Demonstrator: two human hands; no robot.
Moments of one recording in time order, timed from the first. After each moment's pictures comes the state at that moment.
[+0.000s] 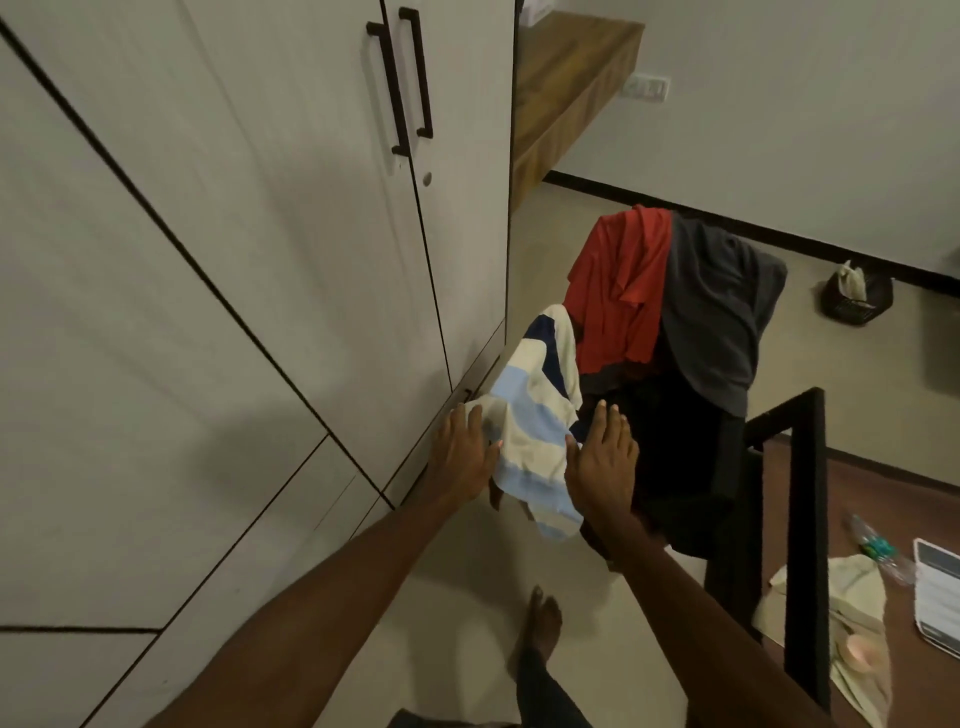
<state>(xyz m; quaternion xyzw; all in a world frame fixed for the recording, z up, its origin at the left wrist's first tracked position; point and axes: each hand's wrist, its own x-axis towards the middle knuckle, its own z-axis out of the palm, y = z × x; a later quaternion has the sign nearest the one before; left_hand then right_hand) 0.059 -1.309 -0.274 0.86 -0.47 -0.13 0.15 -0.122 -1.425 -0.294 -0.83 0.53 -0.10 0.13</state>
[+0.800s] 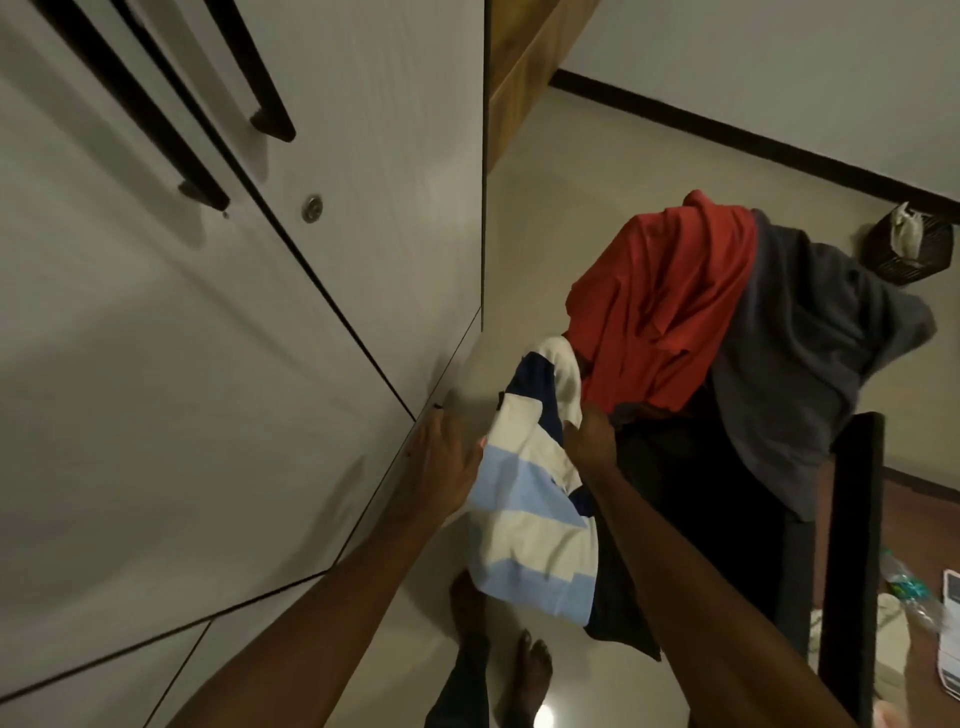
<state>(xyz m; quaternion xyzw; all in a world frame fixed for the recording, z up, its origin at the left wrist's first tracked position) 0.239 -1.560 -0.412 0.87 -0.41 -0.25 0.13 0.069 -1.741 -0.471 -0.70 0.61 -0.01 0.37</state>
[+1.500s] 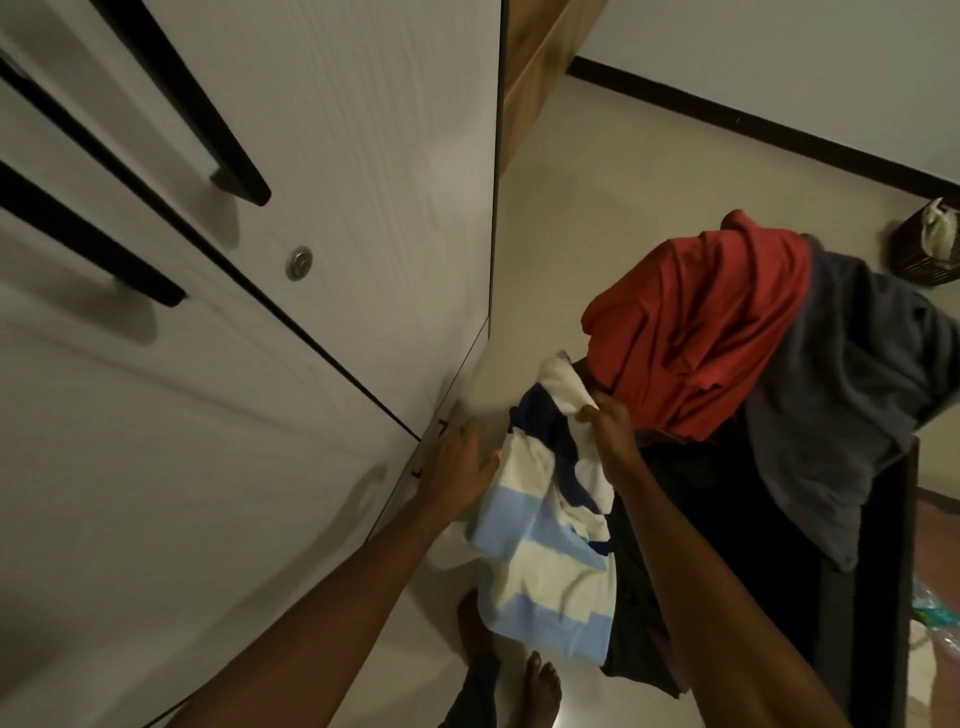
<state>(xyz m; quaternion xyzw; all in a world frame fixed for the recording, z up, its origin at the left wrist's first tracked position) 0.287 -1.625 -0.411 0.83 -0.44 -0.30 0.15 0.117 -1.803 -0.446 -0.55 0.56 -0.17 0.60</state>
